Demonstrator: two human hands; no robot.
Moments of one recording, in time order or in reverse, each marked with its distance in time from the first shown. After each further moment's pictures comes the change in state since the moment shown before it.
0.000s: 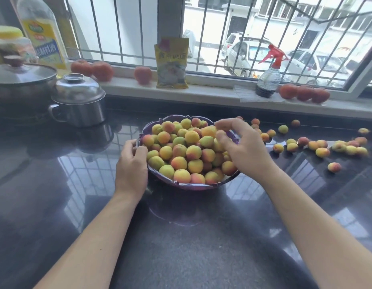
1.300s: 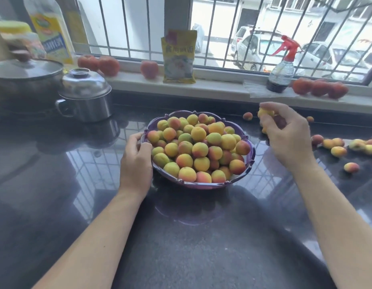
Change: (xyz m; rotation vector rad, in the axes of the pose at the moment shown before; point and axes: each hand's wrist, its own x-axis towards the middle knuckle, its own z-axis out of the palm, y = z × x) left_hand 0.007 -0.008 0.002 -0.047 0.033 0.026; right_hand 0.011 0.032 -0.041 0.035 0.243 0.093
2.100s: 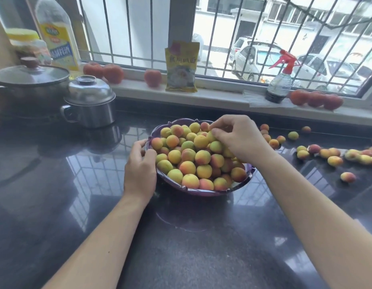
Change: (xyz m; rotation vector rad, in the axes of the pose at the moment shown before) left_hand 0.001 -0.002 -0.002 0.021 -0.022 -0.007; right_hand 0.014 -0.052 0.060 -0.138 -0.395 -0.042
